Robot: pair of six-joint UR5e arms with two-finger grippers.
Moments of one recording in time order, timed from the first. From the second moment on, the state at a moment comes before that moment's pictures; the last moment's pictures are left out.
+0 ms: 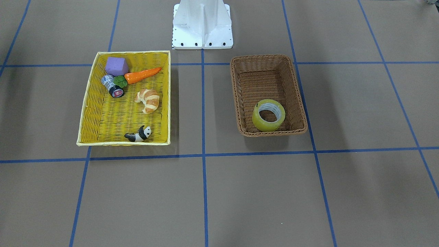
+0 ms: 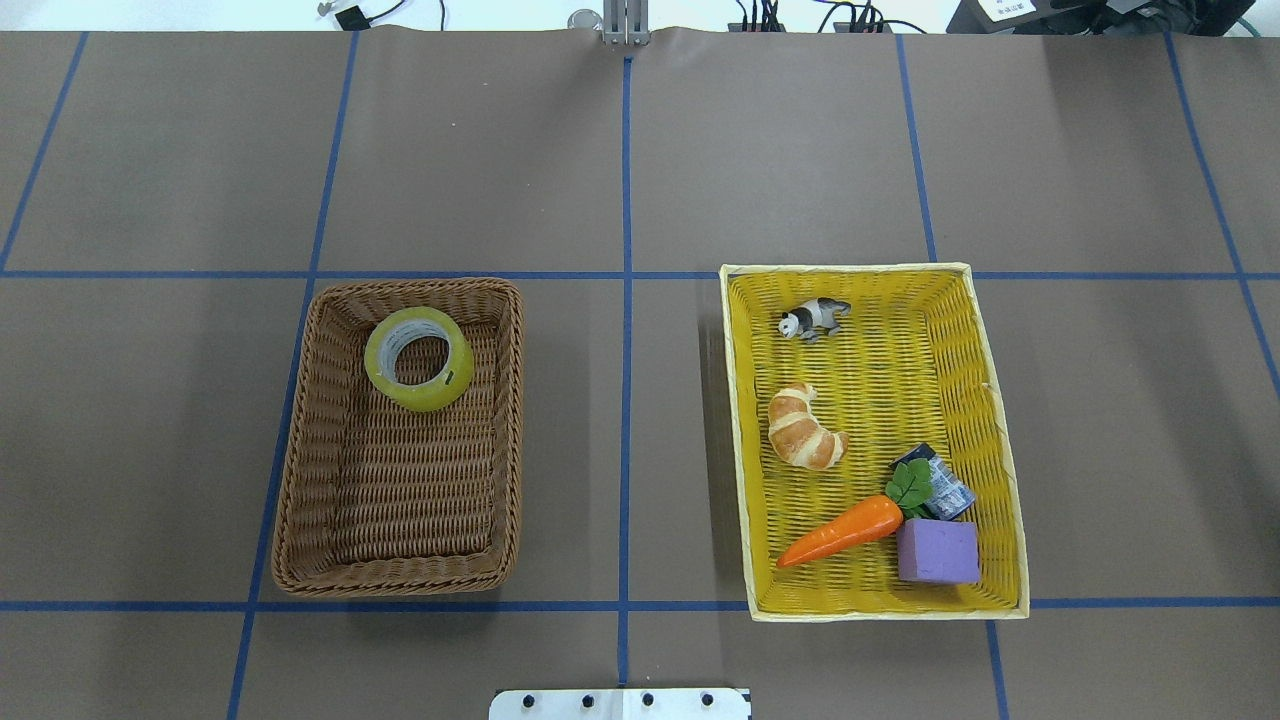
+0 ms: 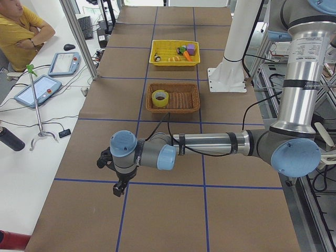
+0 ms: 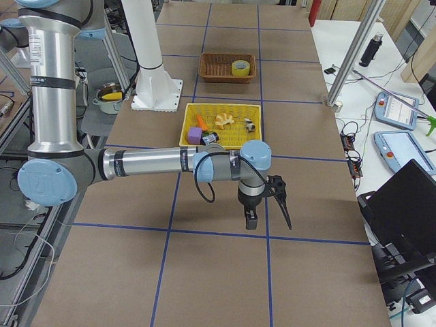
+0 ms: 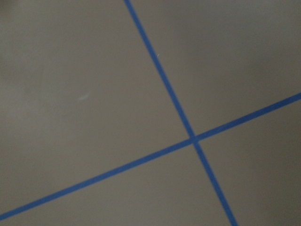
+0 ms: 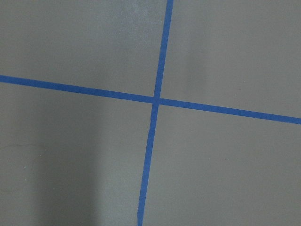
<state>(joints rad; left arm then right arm) -1.62 -1.65 -1.45 -1.64 -2.21 0.34 1.49 -1.60 1.70 -1.58 2.23 -0.01</state>
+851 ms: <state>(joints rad) -1.62 -1.62 -1.56 -1.51 -2.26 0.06 1.49 -1.60 1.70 -1.58 2.22 0.00</state>
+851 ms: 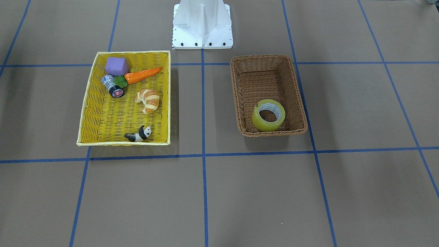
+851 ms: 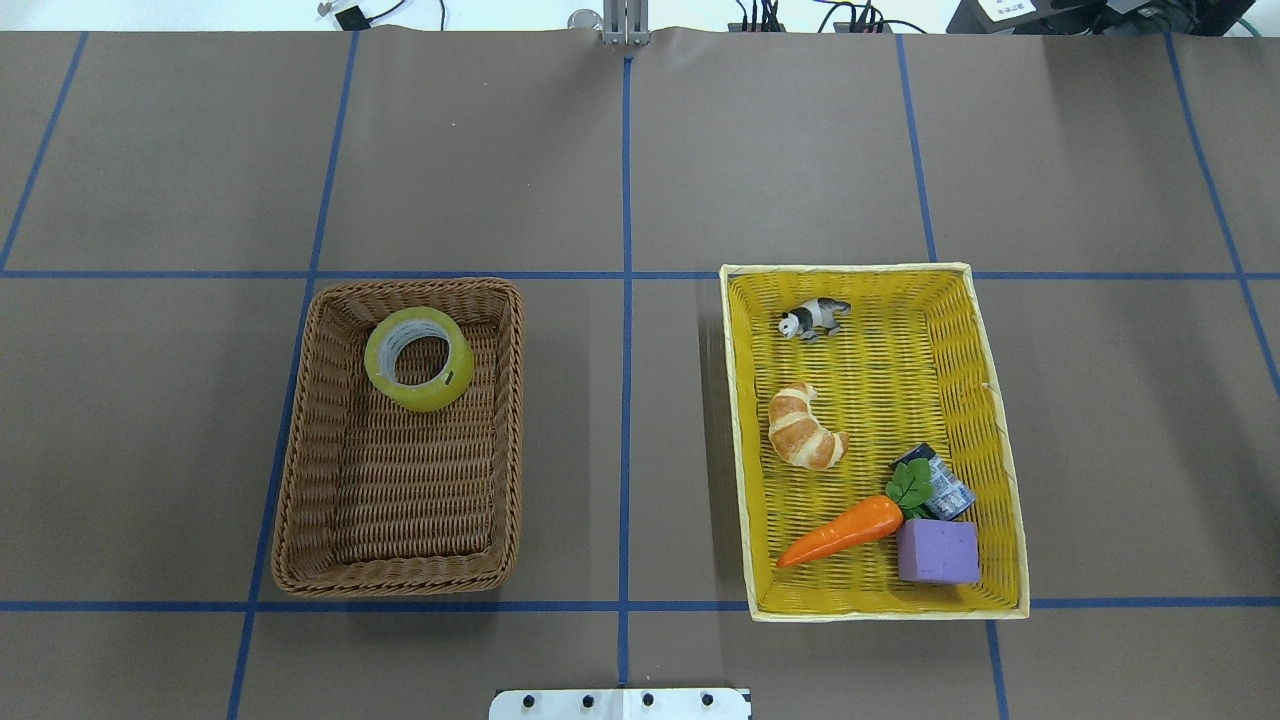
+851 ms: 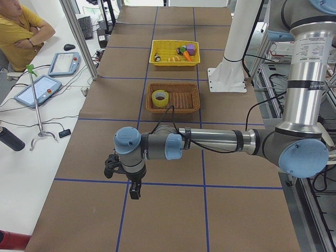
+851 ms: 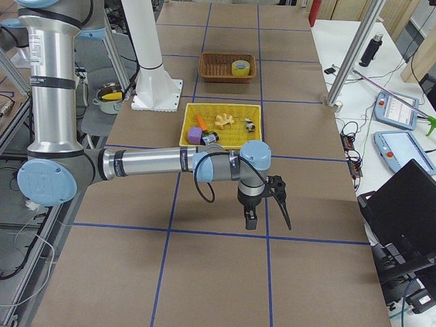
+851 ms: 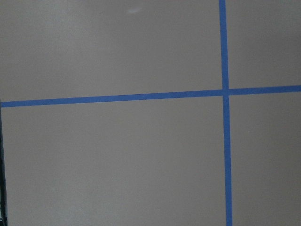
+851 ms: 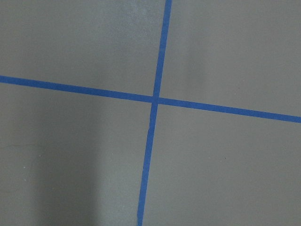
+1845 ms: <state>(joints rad) -1.61 -1.56 -1.58 -1.71 -2.27 0.05 1.49 -1.60 1.70 -1.58 2.22 0.00</state>
